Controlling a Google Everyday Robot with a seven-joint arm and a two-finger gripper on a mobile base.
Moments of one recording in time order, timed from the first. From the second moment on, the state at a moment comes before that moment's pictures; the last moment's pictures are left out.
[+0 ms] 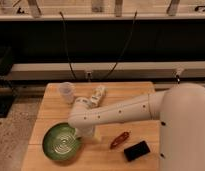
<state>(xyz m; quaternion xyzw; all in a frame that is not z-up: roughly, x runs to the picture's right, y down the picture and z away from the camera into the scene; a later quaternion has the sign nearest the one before) -0.072 0.271 0.784 -0.28 -0.21 -0.59 0.72</state>
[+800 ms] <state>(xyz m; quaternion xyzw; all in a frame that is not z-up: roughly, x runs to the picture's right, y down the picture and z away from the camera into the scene) -0.070 0.271 0.786 -0.28 -0.21 -0.59 0.72</state>
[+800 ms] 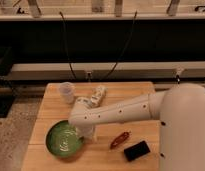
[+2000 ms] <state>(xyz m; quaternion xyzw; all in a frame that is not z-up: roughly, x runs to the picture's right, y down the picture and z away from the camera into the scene) -0.065 0.262 0.788 -0.28 -0.21 -0.59 0.73</state>
